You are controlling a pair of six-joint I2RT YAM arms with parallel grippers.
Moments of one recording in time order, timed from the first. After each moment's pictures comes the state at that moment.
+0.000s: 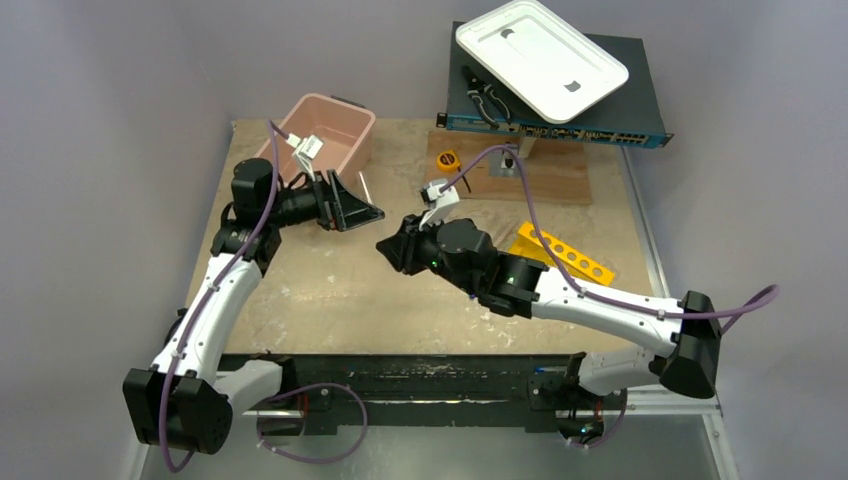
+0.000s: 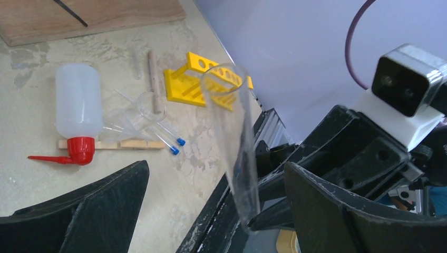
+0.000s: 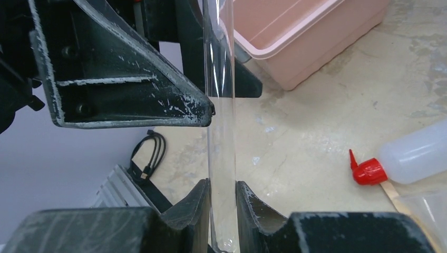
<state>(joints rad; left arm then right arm) -0.14 1.10 0.97 -0.17 0.96 -0.58 1.12 1.28 1.09 -0.03 0.29 0.59</state>
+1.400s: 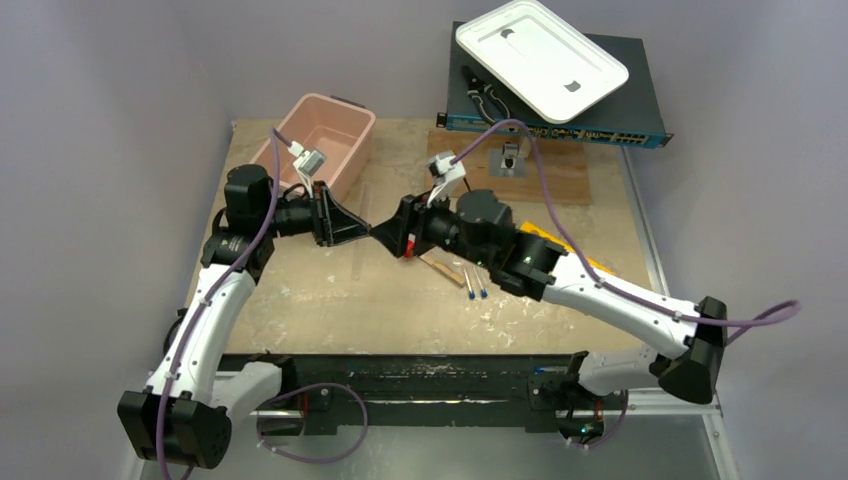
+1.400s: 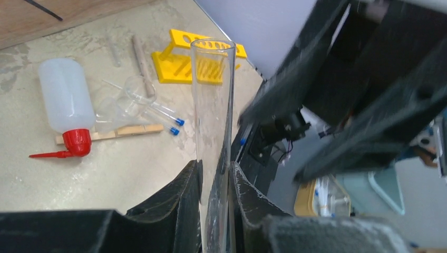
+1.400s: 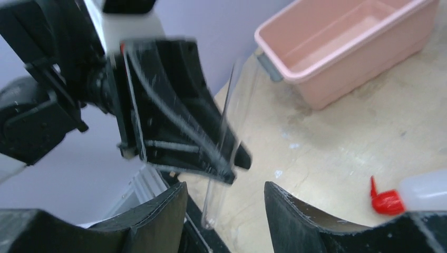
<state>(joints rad) -0.12 1.03 0.95 -0.24 1.05 -0.44 1.08 1.33 1.19 -0.04 0.13 0.58</state>
